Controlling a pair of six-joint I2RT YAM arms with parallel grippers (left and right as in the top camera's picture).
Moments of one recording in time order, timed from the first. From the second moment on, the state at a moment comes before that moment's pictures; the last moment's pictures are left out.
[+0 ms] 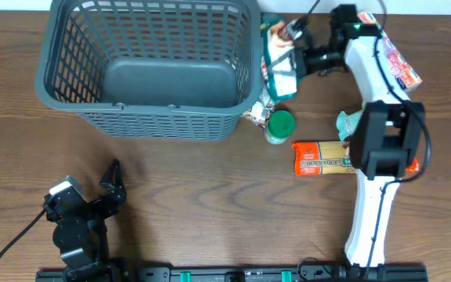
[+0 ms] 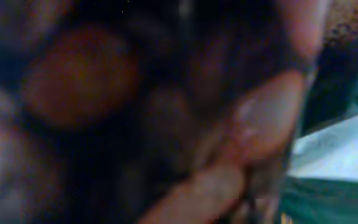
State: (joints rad) left arm 0.29 0.01 0.13 -0.44 -0.03 -0.25; right arm 0.00 2.40 2.12 -1.02 -1.00 -0.36
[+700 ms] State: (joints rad) left arm 0.29 0.01 0.13 -0.44 -0.03 -0.25; right arm 0.05 1.87 2.12 -0.74 -0.86 -0.12
